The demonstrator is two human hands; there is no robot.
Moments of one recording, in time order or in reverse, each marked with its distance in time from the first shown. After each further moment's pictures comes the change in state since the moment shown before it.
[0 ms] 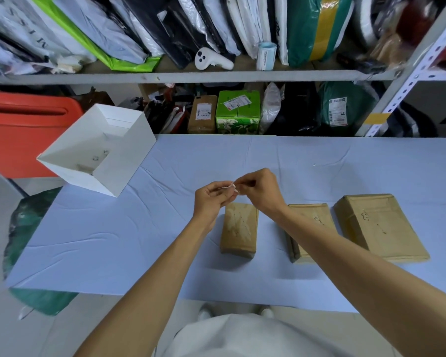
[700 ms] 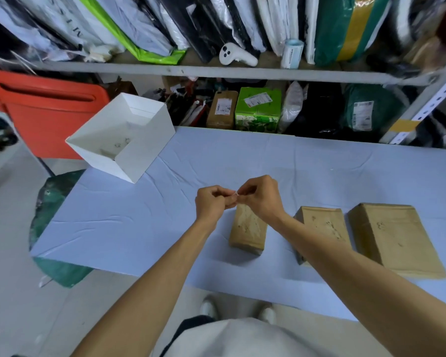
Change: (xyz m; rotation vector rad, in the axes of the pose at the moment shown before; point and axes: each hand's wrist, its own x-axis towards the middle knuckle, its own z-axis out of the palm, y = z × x) left_hand -0.018 0.004 -0.017 0.320 0.250 -0.030; right_hand -0.012 -0.005 0.024 0.003 -0.053 0.052
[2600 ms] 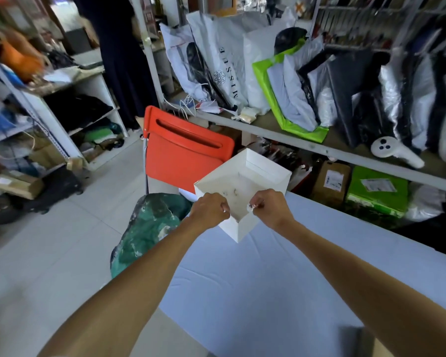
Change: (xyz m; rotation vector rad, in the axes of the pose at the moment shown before) left_hand 0.134 0.105 -0.343 0.942 0.105 0.149; right_hand 0.182 -0.219 0.236 -0.321 -0.287 -0.282
